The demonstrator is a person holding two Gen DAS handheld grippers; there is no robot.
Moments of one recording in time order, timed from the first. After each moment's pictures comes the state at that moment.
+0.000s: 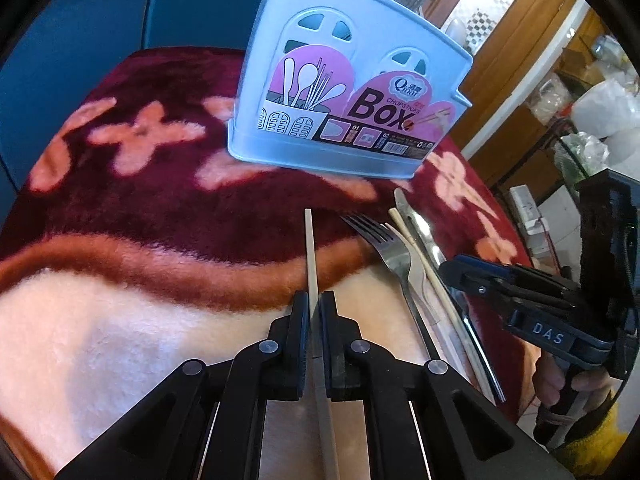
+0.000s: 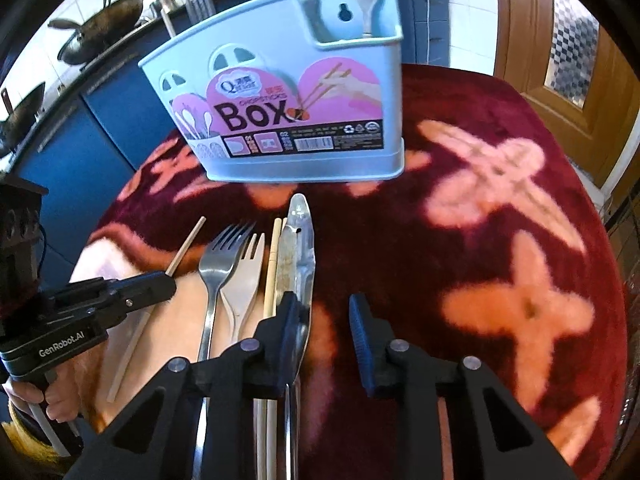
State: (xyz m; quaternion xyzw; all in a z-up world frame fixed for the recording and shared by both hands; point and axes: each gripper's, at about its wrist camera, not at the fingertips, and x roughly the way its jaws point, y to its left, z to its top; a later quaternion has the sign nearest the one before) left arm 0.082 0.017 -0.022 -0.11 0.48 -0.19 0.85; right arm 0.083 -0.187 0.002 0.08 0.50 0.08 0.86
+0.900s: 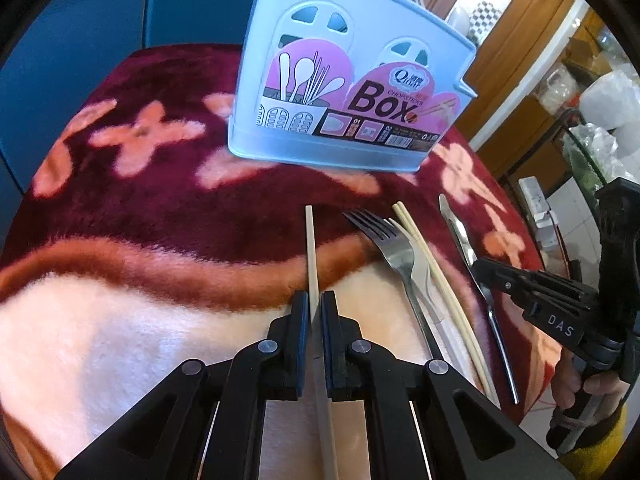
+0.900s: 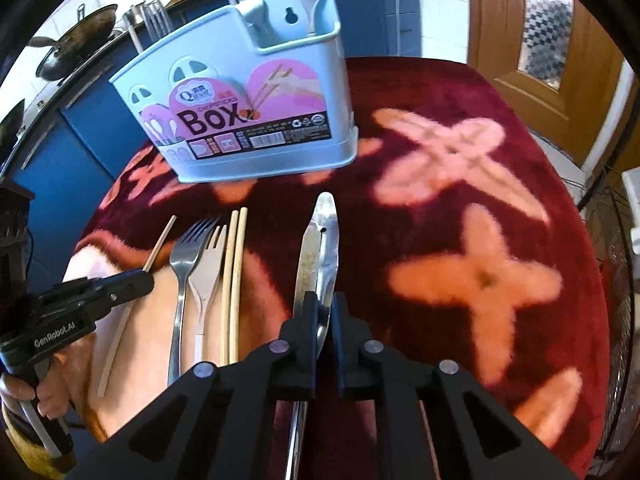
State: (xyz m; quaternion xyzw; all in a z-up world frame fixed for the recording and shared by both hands) left arm 0.087 0.009 -0.020 -0.09 0.50 -0.17 0.84; right arm 0.069 -0.211 0.004 0.10 0.51 0.04 0.86
